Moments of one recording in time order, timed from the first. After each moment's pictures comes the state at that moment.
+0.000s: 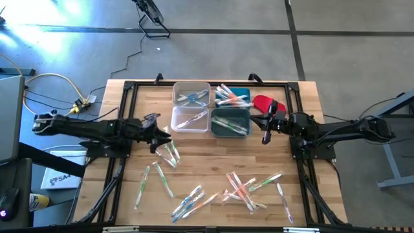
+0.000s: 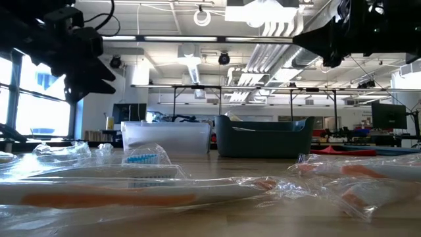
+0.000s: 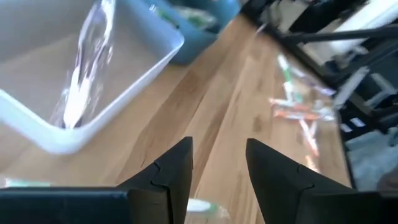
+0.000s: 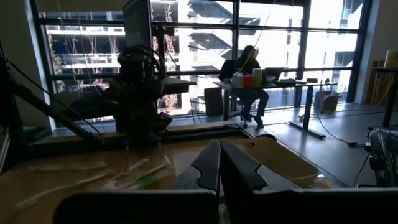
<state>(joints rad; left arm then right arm) -0.03 0.57 0.26 -0.08 -0.09 -0.67 -0.10 0.71 0.15 0.70 0.15 0.01</state>
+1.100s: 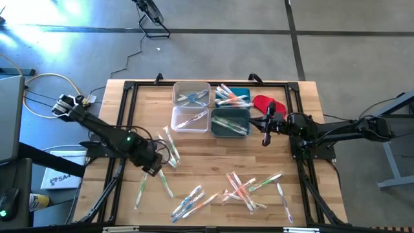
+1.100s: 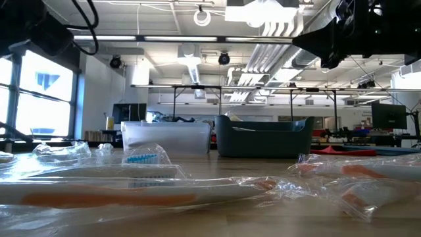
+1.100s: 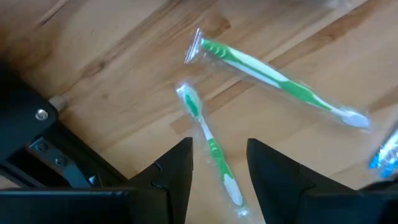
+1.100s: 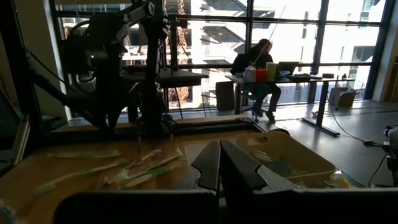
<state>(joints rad) -0.48 1.20 0.89 -1.09 0.13 -1.48 -0.10 0.73 0.15 0.68 0.09 0.01</state>
